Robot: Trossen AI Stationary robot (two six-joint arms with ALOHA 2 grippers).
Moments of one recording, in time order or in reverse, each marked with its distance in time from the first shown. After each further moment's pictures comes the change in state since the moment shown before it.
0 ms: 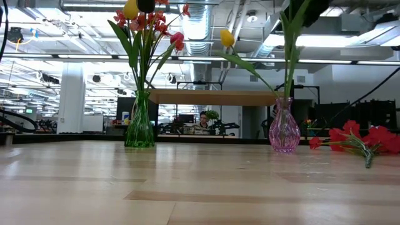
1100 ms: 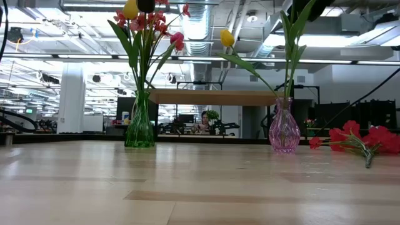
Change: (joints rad) left arm 0.000 0.000 0.000 -0.009 0.000 0.000; right arm 0.011 -0.010 0.072 -0.116 -0.023 -0.010
